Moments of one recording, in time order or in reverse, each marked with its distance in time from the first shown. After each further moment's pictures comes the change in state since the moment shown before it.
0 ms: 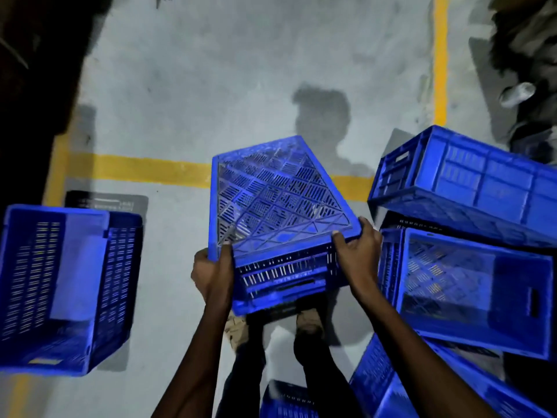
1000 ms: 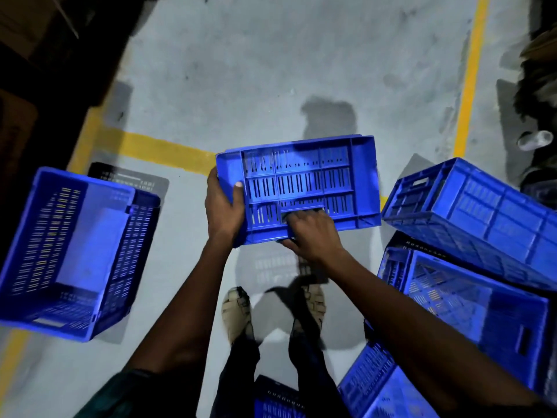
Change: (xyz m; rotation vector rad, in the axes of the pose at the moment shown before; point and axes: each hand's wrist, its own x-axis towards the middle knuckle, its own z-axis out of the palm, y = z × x) left_hand 0.062 0.080 -0.025 -0.107 -0.115 0.523; right_hand -0.007 -0.090 0.079 -1.025 -0.362 -1.054
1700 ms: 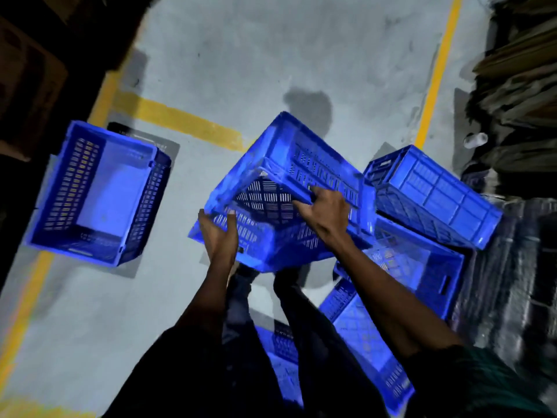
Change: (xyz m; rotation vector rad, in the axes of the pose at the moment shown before) left_hand -0.187 0.003 -0.111 -0.122 0.085 -0.480; right_hand -0.126 -0.076 -0.148 0.369 0.142 0.518
